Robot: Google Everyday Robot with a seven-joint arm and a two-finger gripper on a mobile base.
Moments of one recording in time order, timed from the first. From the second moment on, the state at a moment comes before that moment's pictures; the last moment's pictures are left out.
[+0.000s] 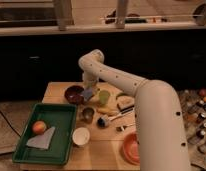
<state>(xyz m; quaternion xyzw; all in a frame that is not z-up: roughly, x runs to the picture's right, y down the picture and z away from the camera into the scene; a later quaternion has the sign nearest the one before) -0.062 0.005 0.893 -0.23 -0.16 -0.36 0.89</state>
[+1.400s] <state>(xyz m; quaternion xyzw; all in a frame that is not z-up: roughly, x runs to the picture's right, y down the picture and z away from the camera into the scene) -0.128 -0.034 0.923 -0.23 -0.16 -0.44 0.86</state>
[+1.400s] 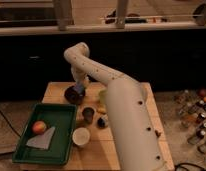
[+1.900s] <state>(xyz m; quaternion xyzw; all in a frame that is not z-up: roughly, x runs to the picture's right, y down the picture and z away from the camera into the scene) -0.164 -0.025 0.930 -0.22 -0.17 -0.47 0.84</state>
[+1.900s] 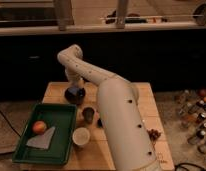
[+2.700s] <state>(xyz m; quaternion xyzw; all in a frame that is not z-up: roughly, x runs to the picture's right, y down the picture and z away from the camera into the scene) -0.161 0.013 0.898 -0.25 -0.21 -0.49 0.81</state>
